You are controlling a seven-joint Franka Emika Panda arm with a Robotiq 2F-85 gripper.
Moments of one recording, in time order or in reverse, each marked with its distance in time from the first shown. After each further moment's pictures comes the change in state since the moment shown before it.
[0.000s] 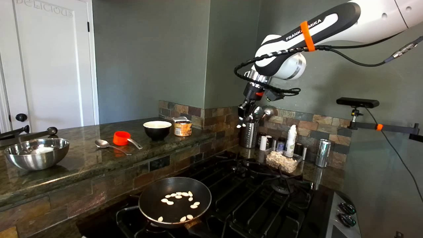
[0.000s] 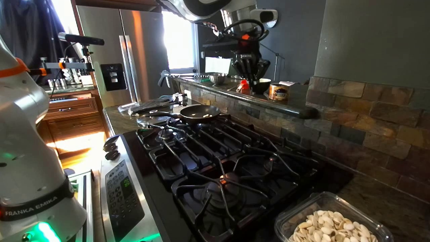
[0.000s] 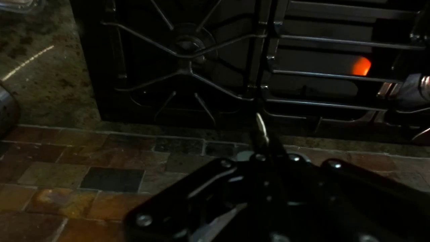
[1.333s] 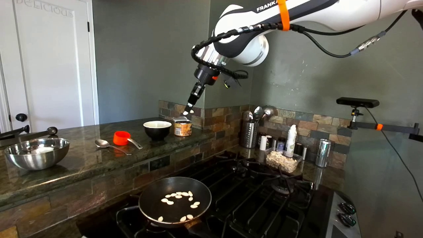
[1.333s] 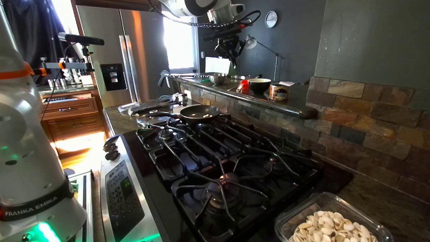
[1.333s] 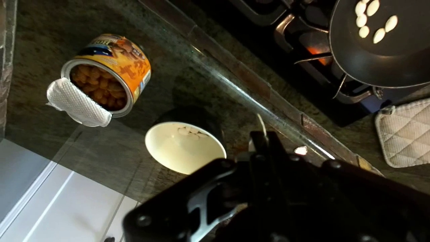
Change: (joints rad) arm 0.186 0.131 0.161 0.226 0.042 0.069 -0.283
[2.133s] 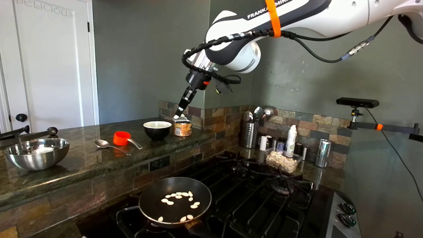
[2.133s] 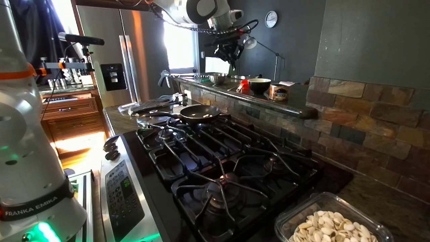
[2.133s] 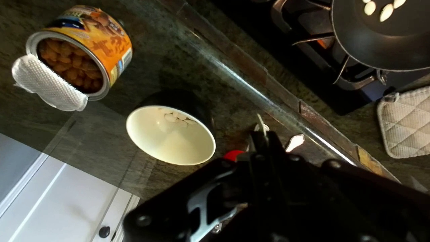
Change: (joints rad) arm 0.003 0.055 0.035 0.015 0.015 0.072 0.009
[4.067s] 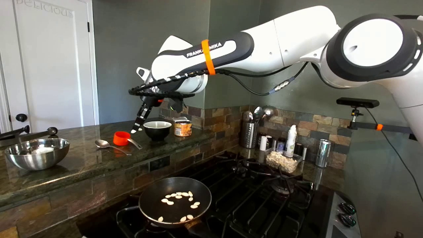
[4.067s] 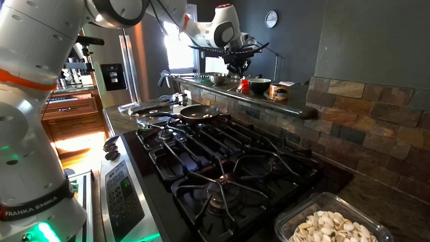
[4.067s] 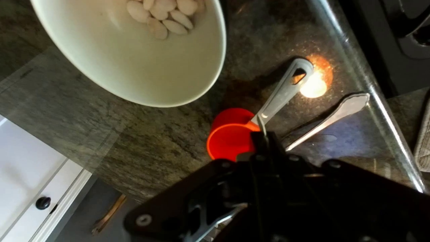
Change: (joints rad) arm 0.017 0.507 0.113 0.546 -0.138 -0.025 -0.059
